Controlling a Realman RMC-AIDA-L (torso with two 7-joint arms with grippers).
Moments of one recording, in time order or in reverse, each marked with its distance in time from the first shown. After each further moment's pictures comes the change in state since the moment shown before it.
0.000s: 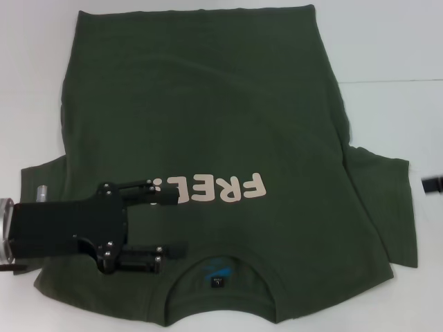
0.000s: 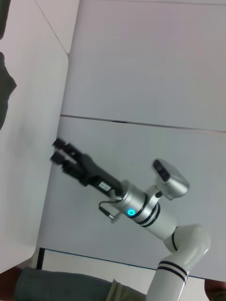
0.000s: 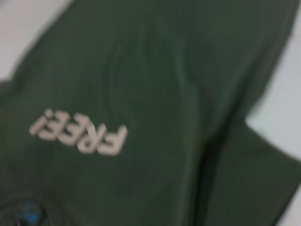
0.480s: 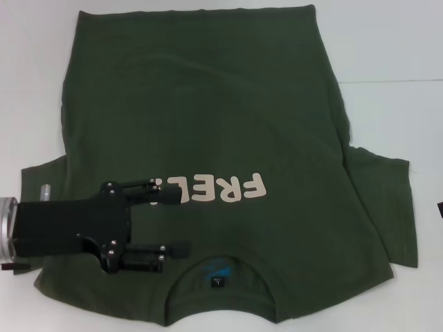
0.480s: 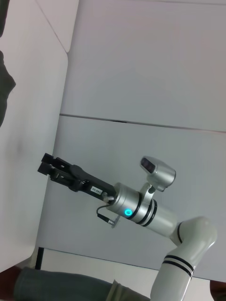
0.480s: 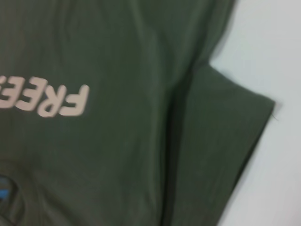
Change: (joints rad) left arm -0.007 0.000 0.003 -0.012 -0.001 -0.009 0.000; right arm 0.063 -0.007 0.003 0.015 -0.211 -0.068 0.133
